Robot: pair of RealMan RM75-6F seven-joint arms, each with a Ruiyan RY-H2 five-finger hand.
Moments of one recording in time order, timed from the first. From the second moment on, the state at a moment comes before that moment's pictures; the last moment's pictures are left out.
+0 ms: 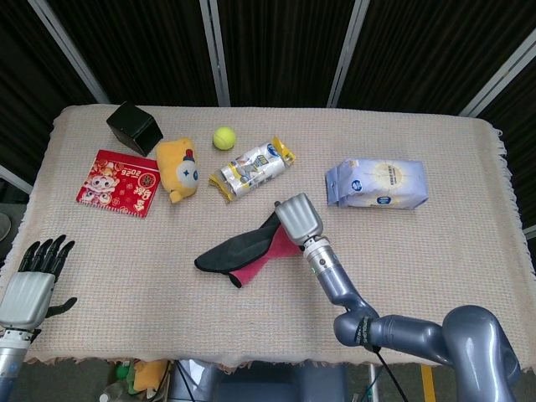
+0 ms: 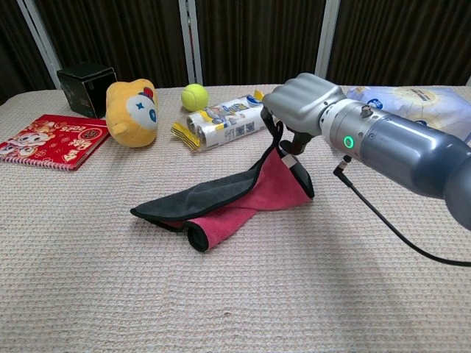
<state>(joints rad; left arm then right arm) -0.12 -1.26 0.00 -1.45 1.54 1.44 0.13 0.97 -1.76 0.24 -1.27 -0.95 1.01 -0.89</state>
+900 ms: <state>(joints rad) -0.12 -1.26 0.01 -1.44 1.55 1.44 0.12 0.96 -1.71 0.22 -1.37 -0.95 1.06 -0.92</state>
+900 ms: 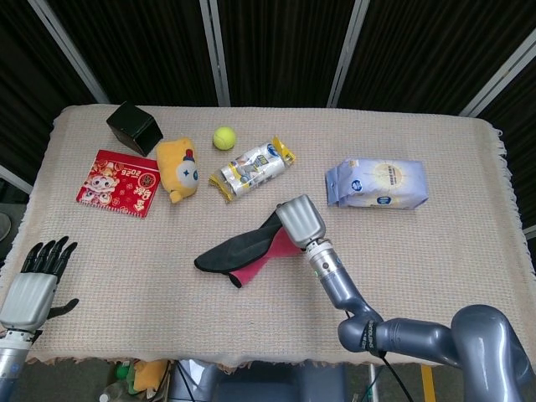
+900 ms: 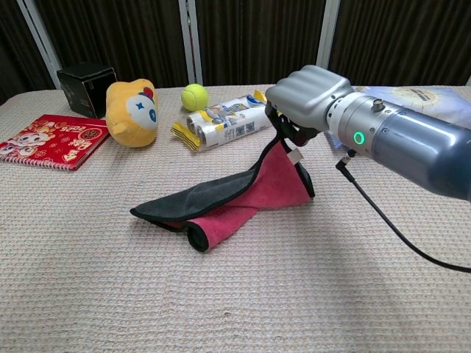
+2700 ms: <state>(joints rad) -0.31 -1.33 -0.13 -1.66 1.42 1.26 0.17 1.11 -1.42 0.44 -1.83 -0.70 1.37 -1.22</state>
